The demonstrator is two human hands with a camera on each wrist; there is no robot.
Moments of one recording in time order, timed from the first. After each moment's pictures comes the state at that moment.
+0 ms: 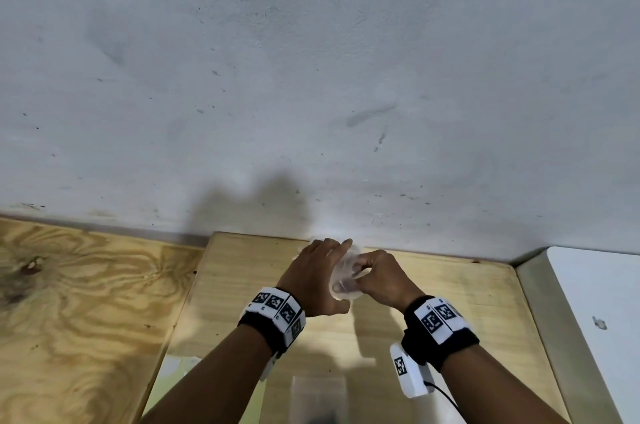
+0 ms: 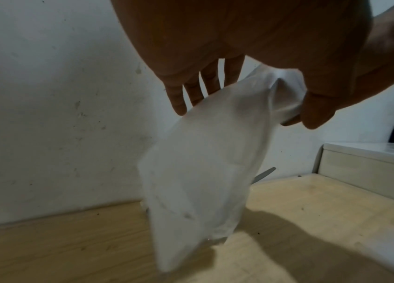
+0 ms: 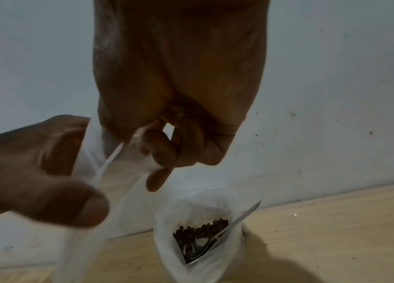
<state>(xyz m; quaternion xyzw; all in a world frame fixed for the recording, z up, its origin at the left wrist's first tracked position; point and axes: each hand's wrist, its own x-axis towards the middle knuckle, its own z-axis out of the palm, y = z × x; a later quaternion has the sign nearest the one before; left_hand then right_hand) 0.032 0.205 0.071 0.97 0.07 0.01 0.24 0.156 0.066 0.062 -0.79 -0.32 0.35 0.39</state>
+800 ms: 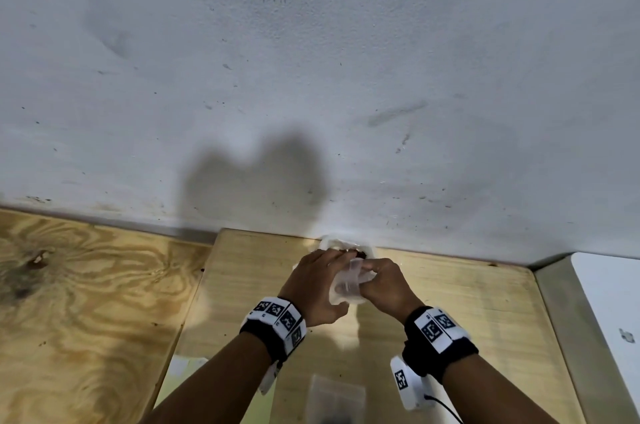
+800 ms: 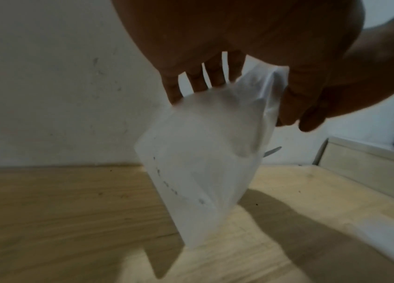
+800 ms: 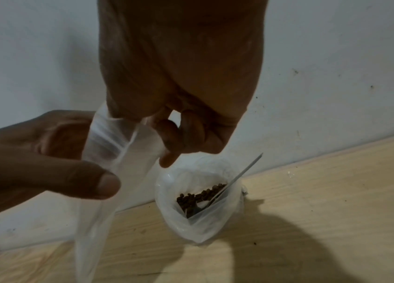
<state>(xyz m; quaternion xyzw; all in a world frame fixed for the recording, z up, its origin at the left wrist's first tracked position) 0.021 0.220 0.047 0.96 0.09 0.01 0.28 0.143 0.082 0.047 -0.78 -0.27 0.36 0.43</state>
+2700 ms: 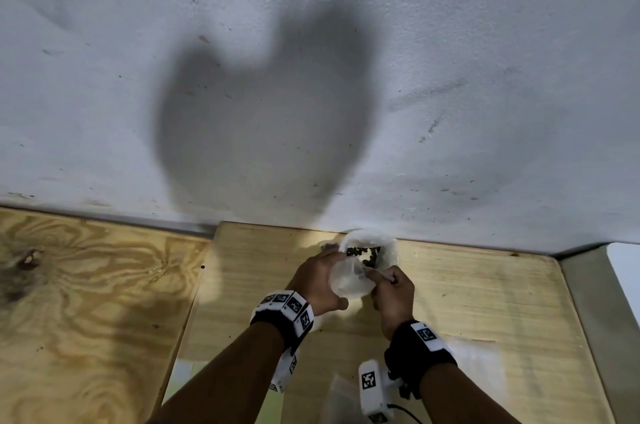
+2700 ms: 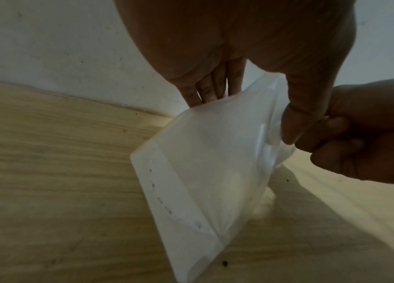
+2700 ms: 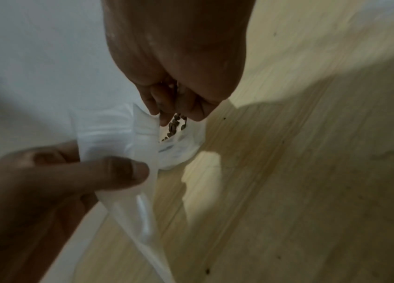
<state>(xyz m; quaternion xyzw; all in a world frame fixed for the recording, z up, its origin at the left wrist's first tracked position) 0.038 0.243 -0.013 0.88 0.22 -0.07 0.41 0.125 0.096 -0.043 -0.73 0.12 0.28 0.61</state>
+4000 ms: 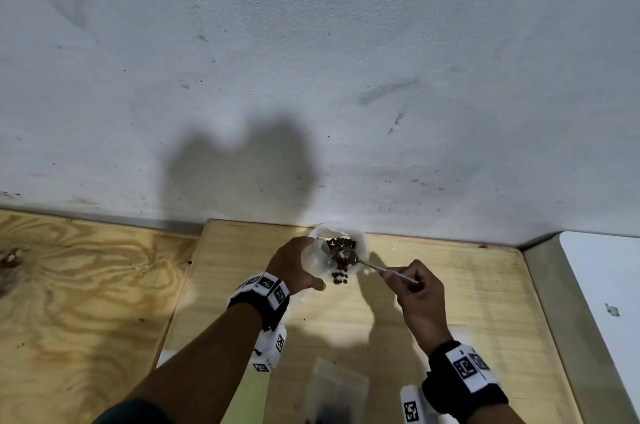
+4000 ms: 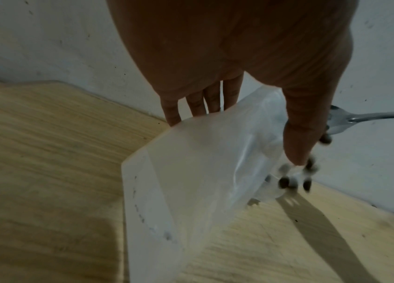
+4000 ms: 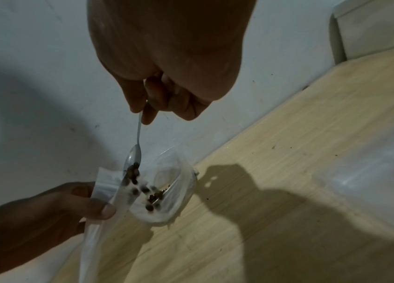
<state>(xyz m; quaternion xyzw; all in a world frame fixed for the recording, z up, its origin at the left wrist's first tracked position) 0.034 0.252 0.001 0.87 0.28 -0.09 0.40 0.124 0.016 0.026 -0.73 -0.09 0.19 0.65</state>
